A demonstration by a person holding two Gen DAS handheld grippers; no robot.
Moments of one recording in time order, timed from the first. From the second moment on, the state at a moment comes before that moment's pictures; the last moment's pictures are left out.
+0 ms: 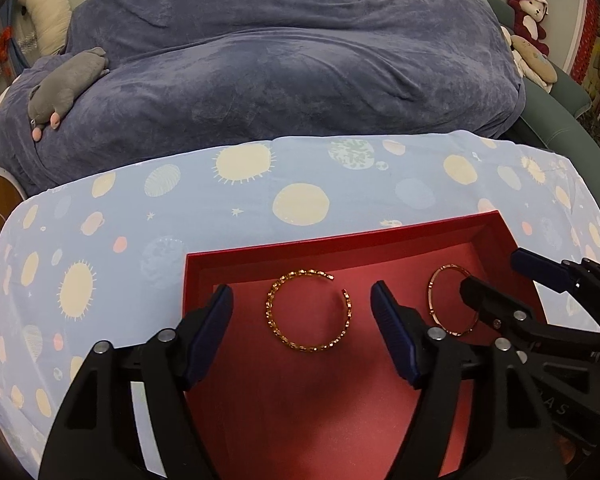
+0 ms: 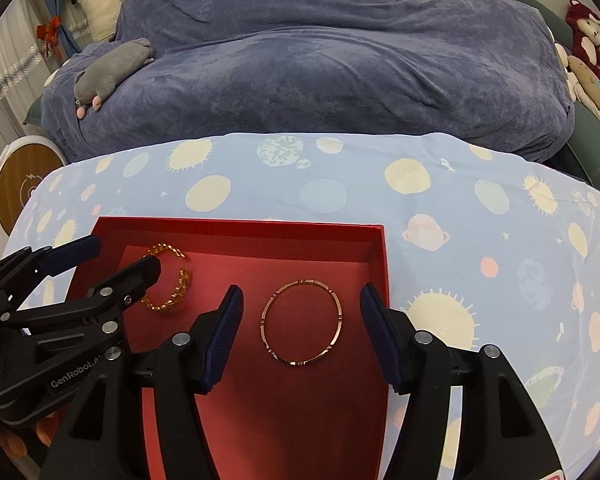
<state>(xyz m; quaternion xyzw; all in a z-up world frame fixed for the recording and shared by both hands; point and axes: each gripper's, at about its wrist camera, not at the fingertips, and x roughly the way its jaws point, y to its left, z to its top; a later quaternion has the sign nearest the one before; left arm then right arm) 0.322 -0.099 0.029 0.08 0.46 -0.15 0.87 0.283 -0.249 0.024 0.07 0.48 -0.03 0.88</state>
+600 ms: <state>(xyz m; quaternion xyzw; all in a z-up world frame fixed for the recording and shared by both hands) 0.181 -0.026 0.077 0.06 0.43 -0.13 0.89 0.101 -0.267 0.080 0.09 0.43 -0.07 0.90</state>
